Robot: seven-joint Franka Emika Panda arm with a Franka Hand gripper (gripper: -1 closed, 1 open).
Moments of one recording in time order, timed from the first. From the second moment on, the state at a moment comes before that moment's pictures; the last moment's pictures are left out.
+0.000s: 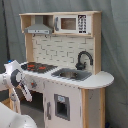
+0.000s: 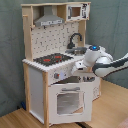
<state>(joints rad) -0.66 -0.77 1.42 -2.38 0.54 2.35 -1.32</state>
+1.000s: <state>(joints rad) -0.80 -0.61 1.60 -2.37 0.54 2.52 -1.33</state>
